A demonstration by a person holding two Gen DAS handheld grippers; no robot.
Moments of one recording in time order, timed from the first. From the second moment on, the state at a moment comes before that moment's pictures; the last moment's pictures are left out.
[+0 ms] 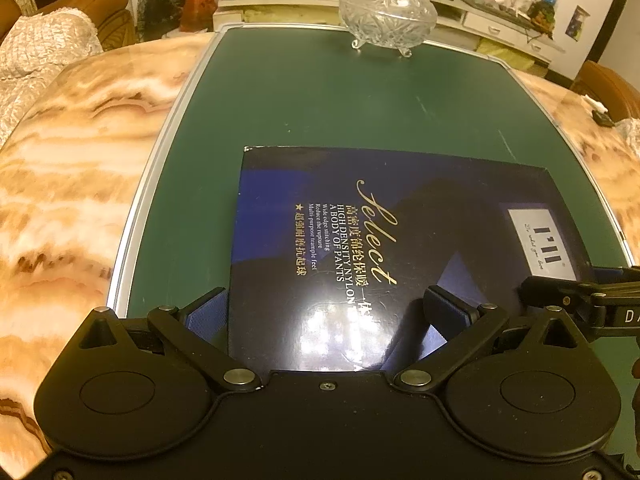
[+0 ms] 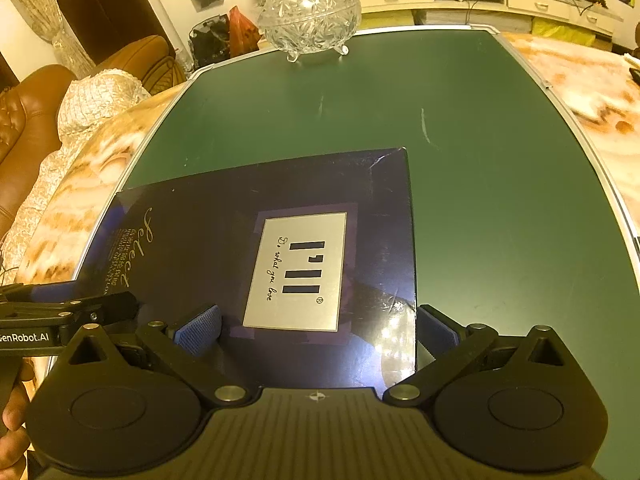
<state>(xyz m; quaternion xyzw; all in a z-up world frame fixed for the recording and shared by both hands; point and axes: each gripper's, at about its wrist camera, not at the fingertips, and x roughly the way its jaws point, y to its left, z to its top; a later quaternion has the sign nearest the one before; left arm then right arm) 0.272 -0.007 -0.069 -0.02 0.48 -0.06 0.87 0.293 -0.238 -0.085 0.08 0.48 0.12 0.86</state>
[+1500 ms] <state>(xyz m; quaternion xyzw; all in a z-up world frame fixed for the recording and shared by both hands) 0.266 -0.007 -0.064 -0.02 0.49 -0.06 0.87 0.284 -0.240 -0.080 0.08 0.49 0.12 0.86</state>
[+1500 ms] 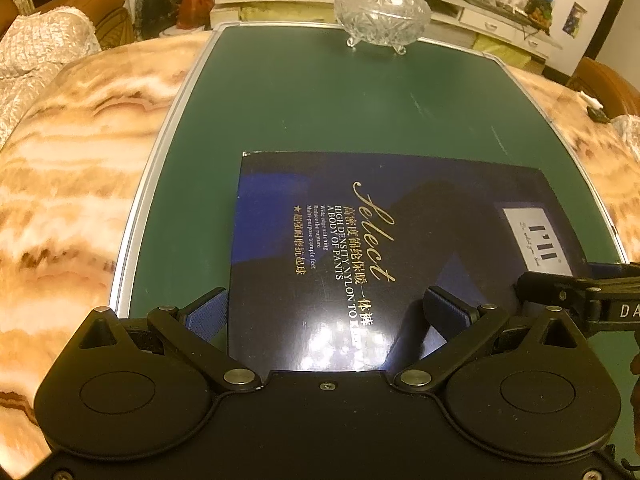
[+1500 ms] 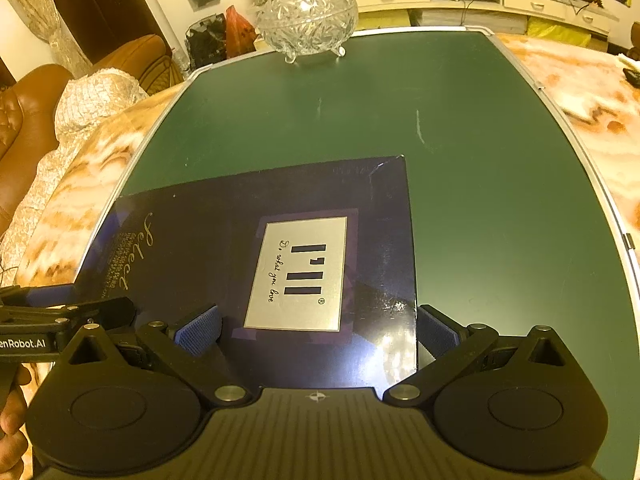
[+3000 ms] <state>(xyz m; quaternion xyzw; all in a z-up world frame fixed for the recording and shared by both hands) 0.261 -0.008 -0.064 -0.02 0.49 -0.06 0.87 0.278 -0.237 -0.076 0.06 0.48 0.12 0.87</state>
